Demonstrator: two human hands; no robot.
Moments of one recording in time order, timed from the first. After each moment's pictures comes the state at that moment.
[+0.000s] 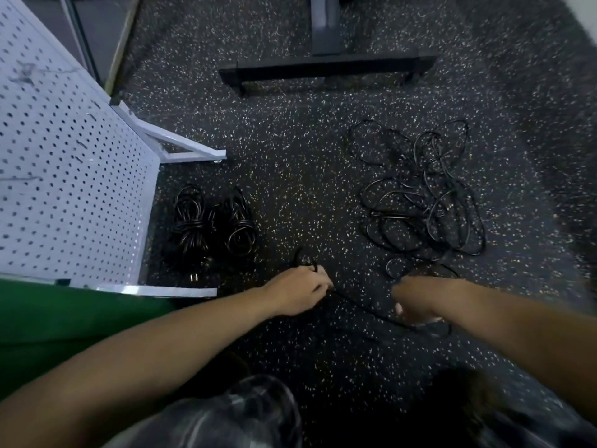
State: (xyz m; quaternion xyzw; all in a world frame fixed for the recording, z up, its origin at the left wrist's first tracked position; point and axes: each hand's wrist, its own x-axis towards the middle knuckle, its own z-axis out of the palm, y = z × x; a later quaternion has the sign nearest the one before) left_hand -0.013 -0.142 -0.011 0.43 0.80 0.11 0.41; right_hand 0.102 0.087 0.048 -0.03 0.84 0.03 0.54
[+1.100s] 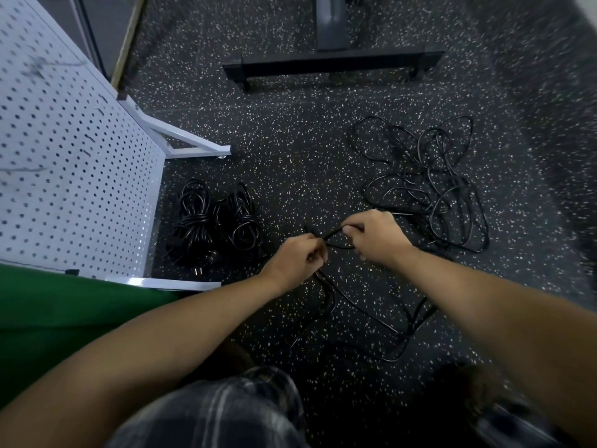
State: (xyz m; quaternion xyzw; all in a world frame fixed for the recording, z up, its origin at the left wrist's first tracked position) left_hand -0.028 -0.145 -0.008 0.36 0.84 0.34 0.23; right_hand 0.035 0.052 0.055 0.21 0.89 -0.37 0.13
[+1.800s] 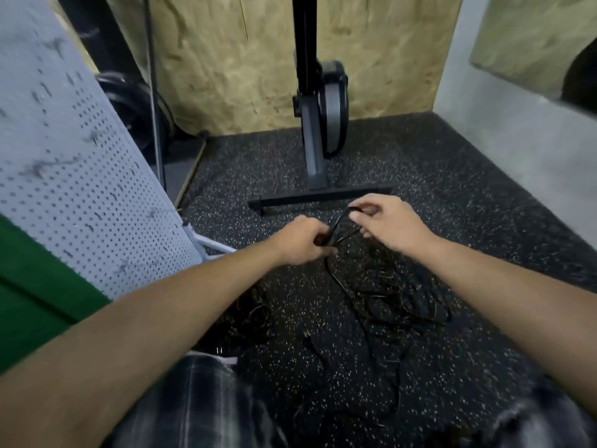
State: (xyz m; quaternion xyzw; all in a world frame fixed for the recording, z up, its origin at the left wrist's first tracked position) left_hand -0.040 -0.094 0.290 0.46 0.86 0.17 0.13; right_hand 0.072 0.090 0.305 0.14 0.88 -0.44 -0.12
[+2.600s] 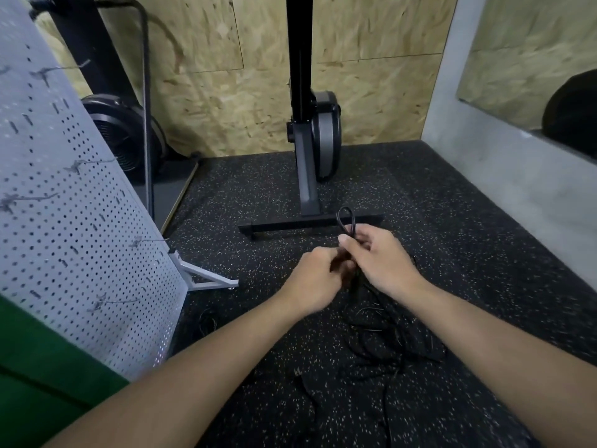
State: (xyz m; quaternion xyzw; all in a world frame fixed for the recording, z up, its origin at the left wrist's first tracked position) left_hand -0.006 -0.067 0.302 0.38 0.83 0.40 0.13; right_hand 0.058 0.075 0.314 0.17 0.85 -0.48 -0.16
